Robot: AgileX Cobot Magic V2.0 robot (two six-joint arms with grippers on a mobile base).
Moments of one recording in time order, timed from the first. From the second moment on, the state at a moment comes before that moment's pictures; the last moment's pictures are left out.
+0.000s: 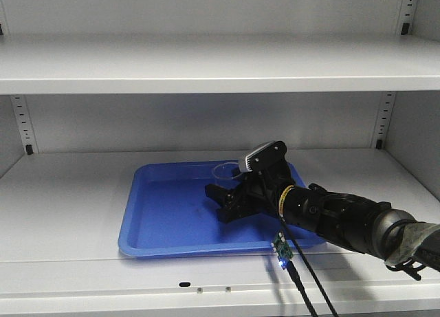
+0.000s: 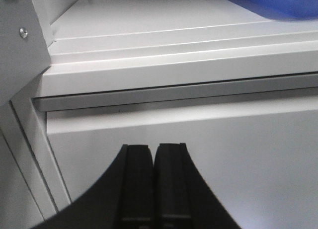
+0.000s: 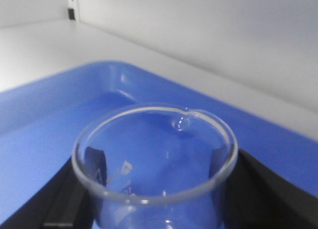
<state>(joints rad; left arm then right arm) -0.07 -0.02 0.03 0.18 0.28 -0.18 0.30 2.05 -1.48 -1.06 -0.54 0.86</state>
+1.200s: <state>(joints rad) -0.07 -0.02 0.03 0.18 0.28 -0.18 0.30 2.00 -1.48 -1.64 -0.46 1.43</state>
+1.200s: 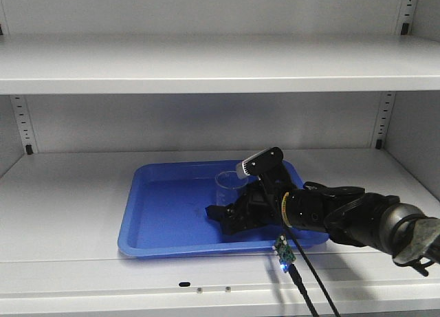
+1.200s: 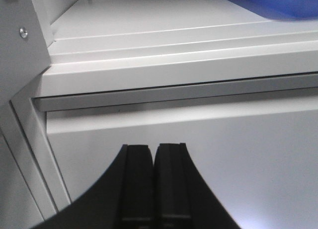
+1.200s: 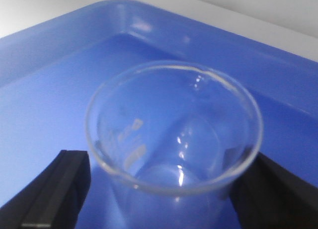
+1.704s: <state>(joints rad) -0.07 -0.02 0.03 0.18 0.28 -0.18 0.30 1.91 -1.48 -1.77 -0.47 1.67</state>
